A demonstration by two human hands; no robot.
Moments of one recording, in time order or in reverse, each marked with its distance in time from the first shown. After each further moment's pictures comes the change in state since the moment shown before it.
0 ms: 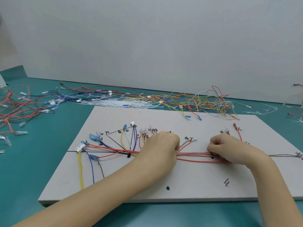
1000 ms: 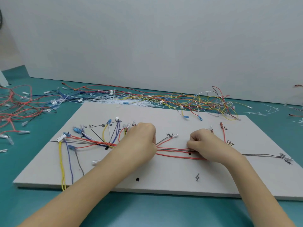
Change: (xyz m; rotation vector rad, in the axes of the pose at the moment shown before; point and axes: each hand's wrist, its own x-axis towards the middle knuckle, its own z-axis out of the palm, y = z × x) left_hand -0.001 -0.034 -0.028 0.030 -0.034 -0.253; right_hand 0.010 -0.045 0.029 0.065 0.065 -0.169
